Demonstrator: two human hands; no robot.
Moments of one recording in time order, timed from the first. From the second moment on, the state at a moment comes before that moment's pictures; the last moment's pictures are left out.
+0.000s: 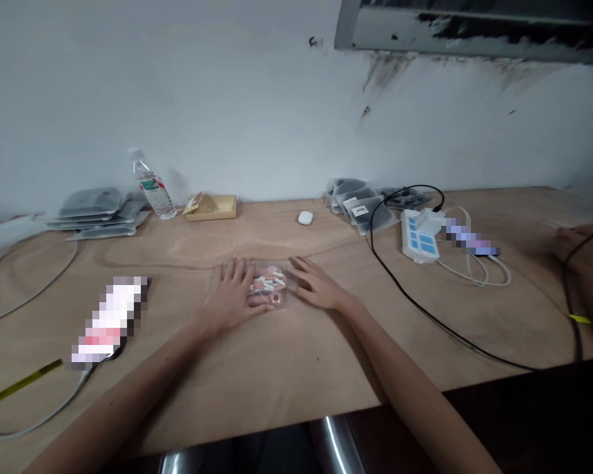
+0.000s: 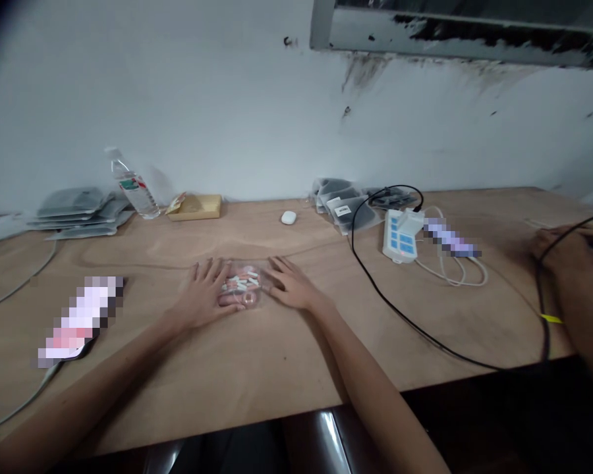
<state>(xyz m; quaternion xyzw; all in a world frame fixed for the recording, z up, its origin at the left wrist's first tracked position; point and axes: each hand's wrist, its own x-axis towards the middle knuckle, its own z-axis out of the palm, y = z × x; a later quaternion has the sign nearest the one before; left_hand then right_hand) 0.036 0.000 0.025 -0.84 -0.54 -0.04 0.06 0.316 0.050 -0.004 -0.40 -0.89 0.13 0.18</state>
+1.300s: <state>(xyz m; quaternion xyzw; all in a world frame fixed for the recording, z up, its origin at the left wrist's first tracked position) 0.033 0.011 0.031 -0.83 -0.55 -0.06 0.08 0.295 0.030 0.012 -0.33 -0.87 0.25 0.25</state>
